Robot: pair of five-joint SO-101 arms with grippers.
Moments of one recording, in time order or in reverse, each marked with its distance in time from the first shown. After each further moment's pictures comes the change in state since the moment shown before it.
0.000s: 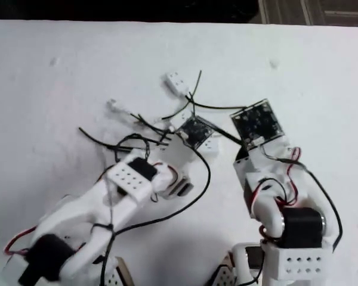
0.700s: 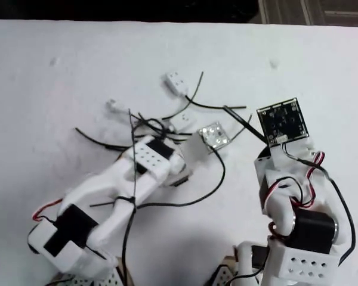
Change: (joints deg) left arm -0.8 17.5 -16.1 7.5 -18.5; right arm 10.3 0.0 -1.2 1.0 2.1
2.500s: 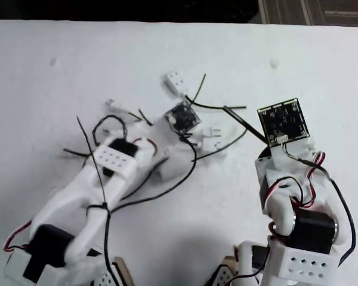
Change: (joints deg) left arm -11.3 -11.2 10.5 -13.2 -6.8; right arm 0.2 0.0 0.0 0.0 0.0
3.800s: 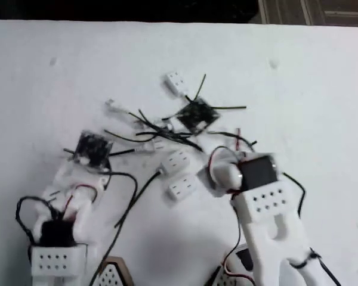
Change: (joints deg) left arm -24.9 -77.2 37.7 17.7 11.9; right arm -30.1 23.8 0.9 2.8 -4.2
